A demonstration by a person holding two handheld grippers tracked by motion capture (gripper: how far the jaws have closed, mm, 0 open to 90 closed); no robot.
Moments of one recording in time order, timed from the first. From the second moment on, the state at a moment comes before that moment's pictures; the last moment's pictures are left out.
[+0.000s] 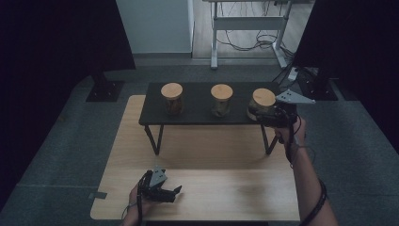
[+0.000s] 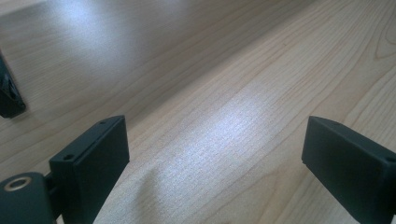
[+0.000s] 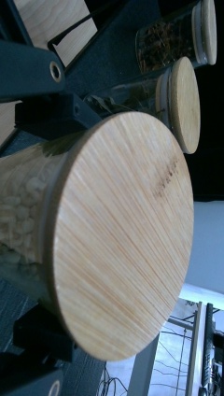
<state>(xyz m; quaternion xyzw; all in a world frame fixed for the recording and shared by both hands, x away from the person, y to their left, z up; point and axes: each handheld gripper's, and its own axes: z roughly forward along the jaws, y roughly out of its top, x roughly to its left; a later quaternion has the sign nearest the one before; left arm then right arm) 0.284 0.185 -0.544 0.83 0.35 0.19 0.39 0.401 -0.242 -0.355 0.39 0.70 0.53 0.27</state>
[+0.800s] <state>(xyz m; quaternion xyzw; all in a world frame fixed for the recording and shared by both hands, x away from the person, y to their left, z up) 0.285 0.186 -0.544 0.83 0.35 0.19 0.39 0.428 -0.229 -0.365 0.42 0.70 0.50 0.28</state>
